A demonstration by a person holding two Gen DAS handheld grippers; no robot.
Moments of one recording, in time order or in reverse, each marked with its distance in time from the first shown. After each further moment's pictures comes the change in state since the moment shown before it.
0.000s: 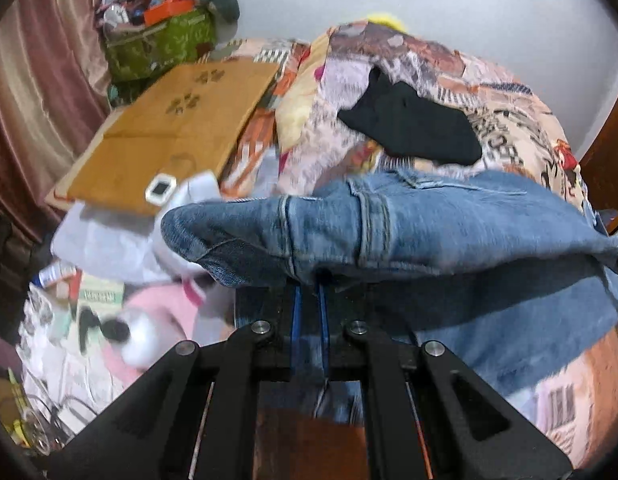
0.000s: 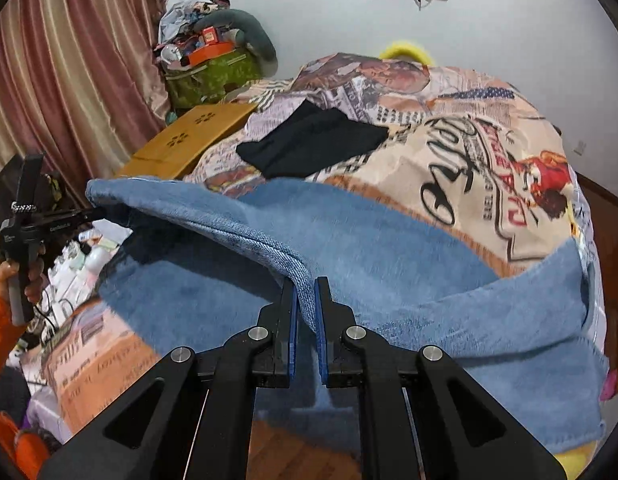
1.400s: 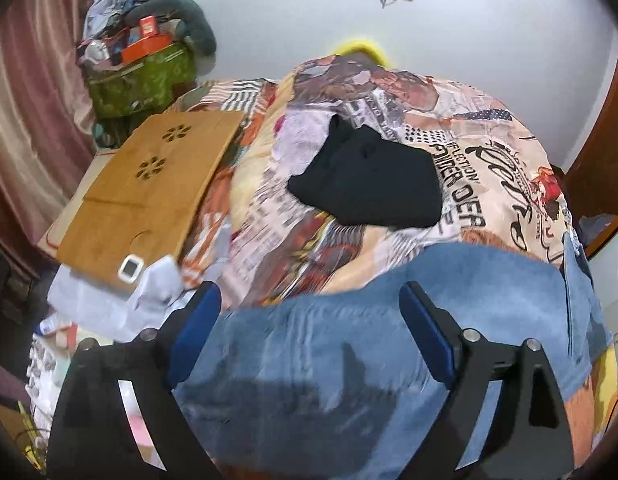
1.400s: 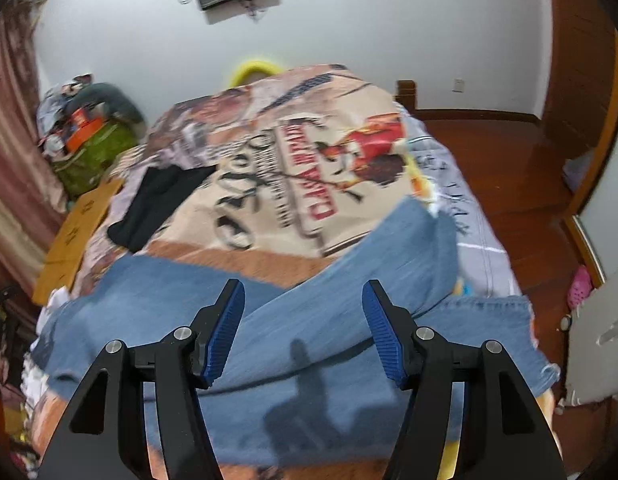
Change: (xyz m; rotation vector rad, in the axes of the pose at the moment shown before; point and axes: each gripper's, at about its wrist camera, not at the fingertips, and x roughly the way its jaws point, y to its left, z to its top) left arm -0.018 -0.086 0.103 0.058 -0.082 -0.008; right arm -0.067 -0.169 0.003 0.404 -0.091 -0.301
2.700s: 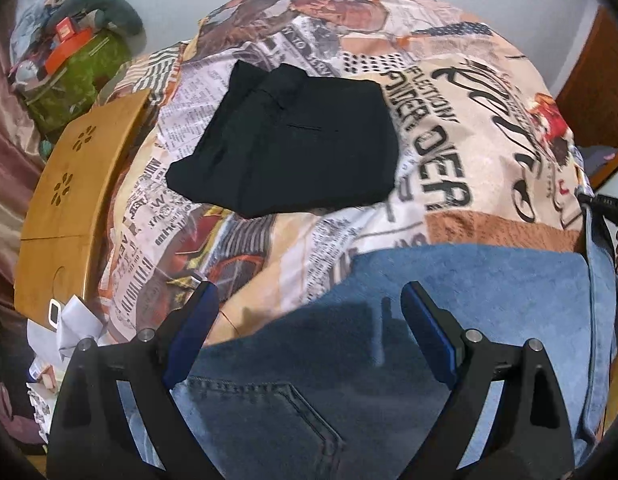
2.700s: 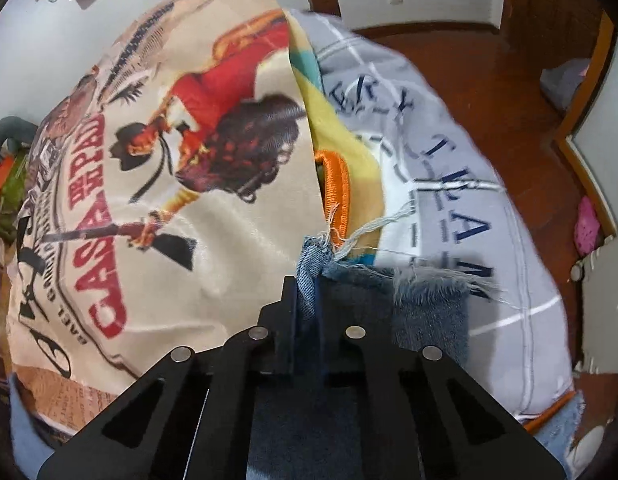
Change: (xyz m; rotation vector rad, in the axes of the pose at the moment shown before) left arm 0.122 -0.117 0.028 0.184 0.214 -0.036; right arm 0.170 -0.109 0.052 0.213 0.194 -0.110
